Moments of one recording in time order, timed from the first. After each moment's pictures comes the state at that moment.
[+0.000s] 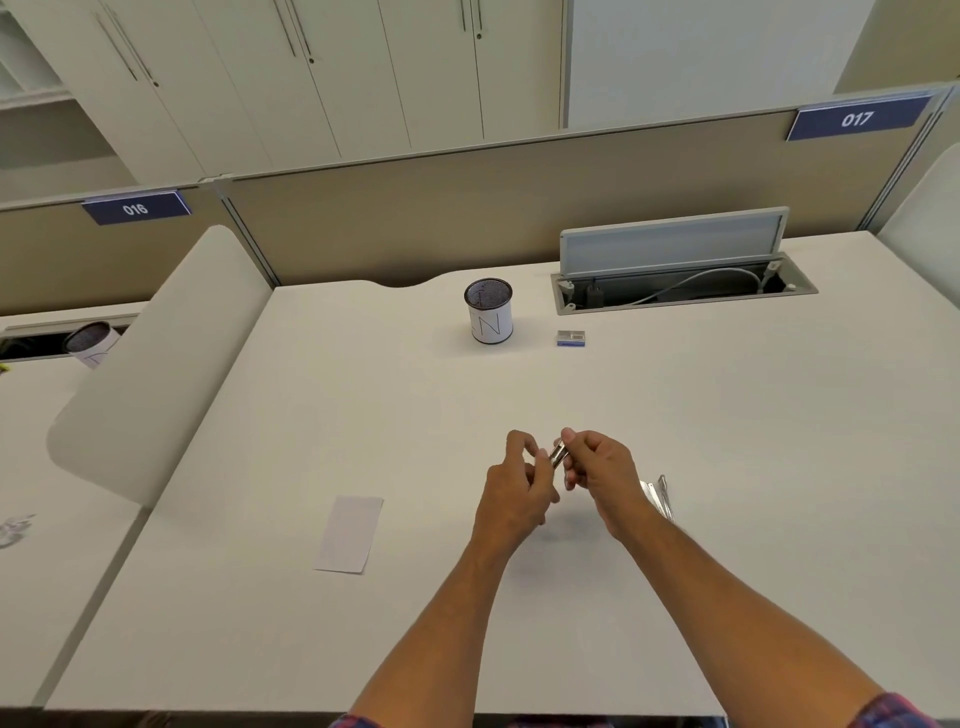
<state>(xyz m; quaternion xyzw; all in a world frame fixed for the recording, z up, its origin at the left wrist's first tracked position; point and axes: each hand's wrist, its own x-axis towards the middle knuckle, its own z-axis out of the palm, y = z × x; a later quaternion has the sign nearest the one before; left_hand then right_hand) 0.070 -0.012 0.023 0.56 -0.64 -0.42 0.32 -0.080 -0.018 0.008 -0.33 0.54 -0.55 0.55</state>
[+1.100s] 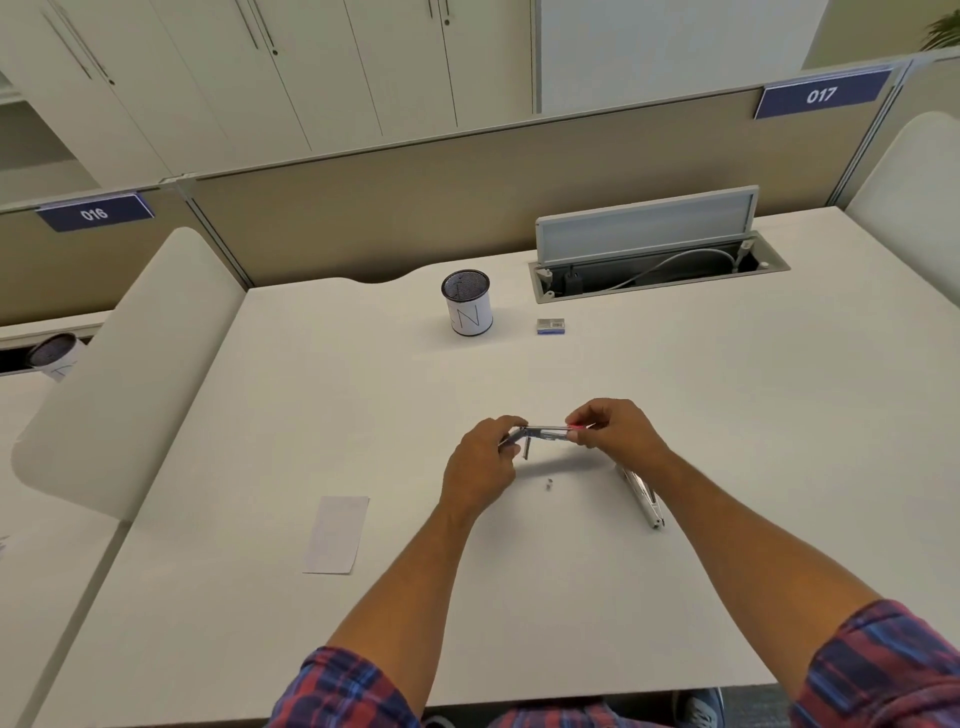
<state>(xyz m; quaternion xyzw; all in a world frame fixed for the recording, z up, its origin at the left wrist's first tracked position) 0.088 -0.053 0.018 0.55 -0.75 -0.30 0.24 -0.147 -0.044 0.014 -0.51 0.64 -0.36 0.45</state>
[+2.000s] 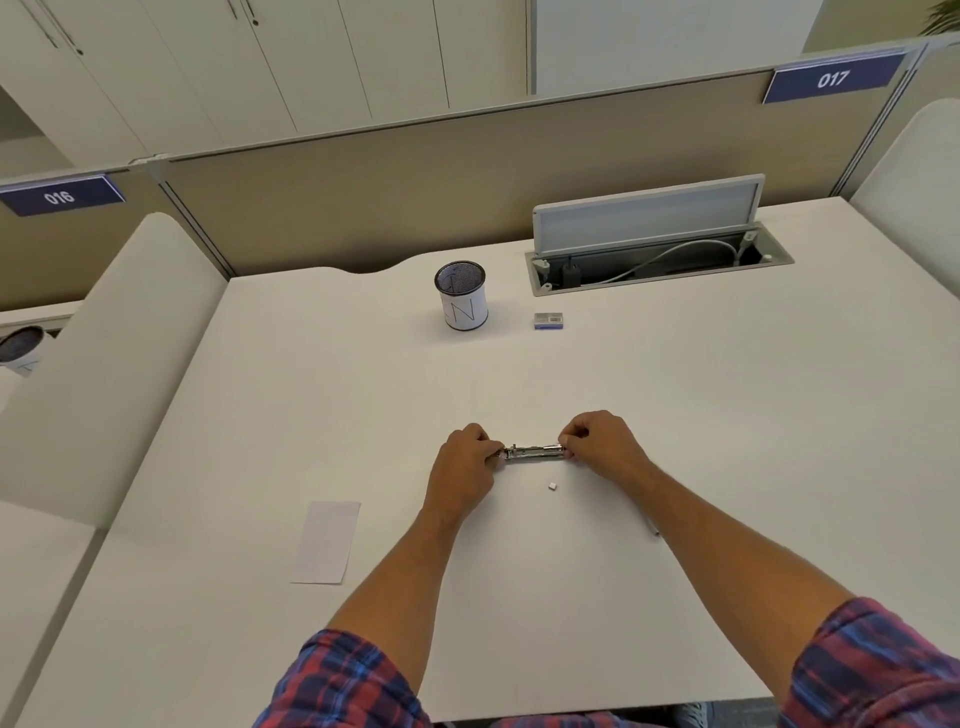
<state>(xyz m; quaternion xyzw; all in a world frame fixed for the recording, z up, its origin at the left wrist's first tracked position) 0.106 -0.077 -0.012 0.53 -0.81 -0.19 0.16 -0.123 -0.060 -0.002 -0.52 0.73 -0.24 0.38</state>
